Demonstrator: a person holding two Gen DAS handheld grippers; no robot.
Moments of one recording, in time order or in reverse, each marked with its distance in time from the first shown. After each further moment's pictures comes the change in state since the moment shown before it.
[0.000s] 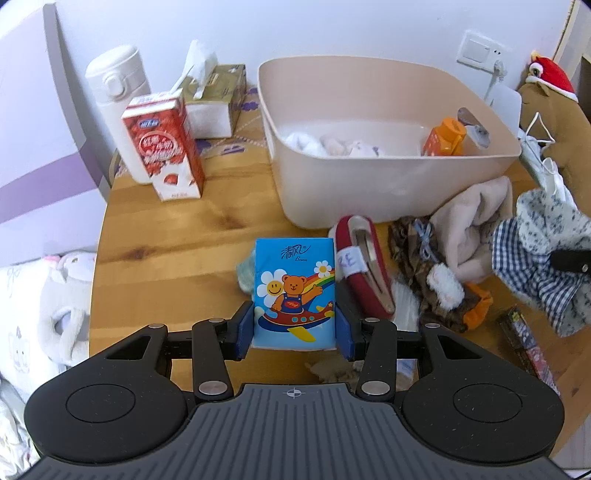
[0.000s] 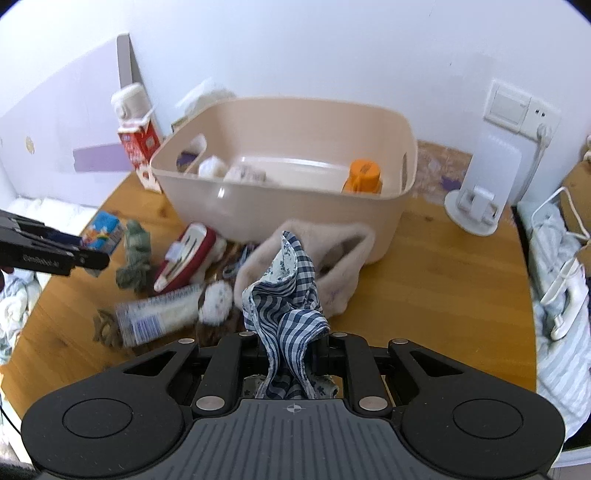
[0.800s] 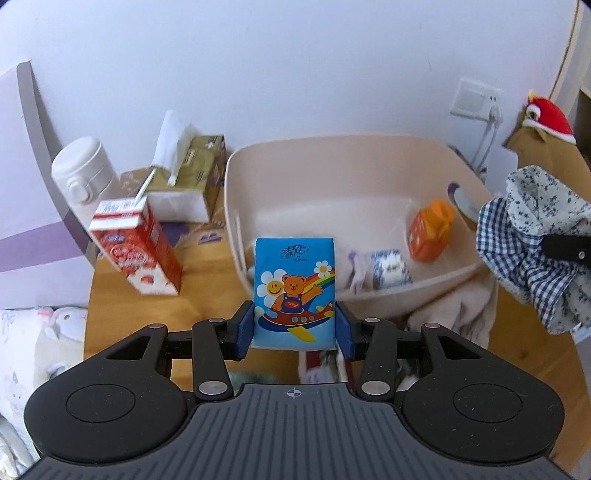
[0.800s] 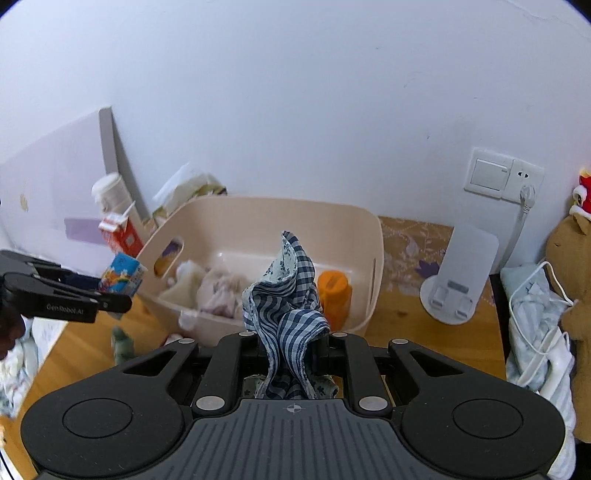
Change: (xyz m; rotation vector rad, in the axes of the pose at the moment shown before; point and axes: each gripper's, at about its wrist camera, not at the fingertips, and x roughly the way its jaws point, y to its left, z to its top) left arm 0.001 -0.031 0.084 0.017 -0.114 -0.015; right arm -0.013 -0.031 0.075 0.051 -0.169 -0.015
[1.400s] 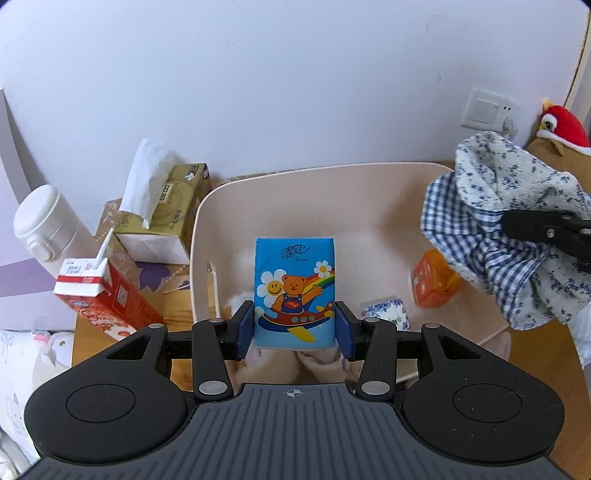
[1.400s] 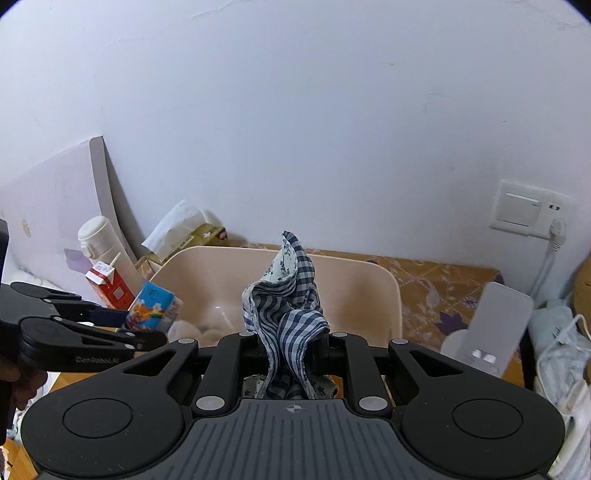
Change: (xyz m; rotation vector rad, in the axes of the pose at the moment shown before) left arm 0.042 -0.023 0.048 0.024 -0.011 0.035; right arm 0.059 -0.007 0.053 -0.005 -0.037 0.042
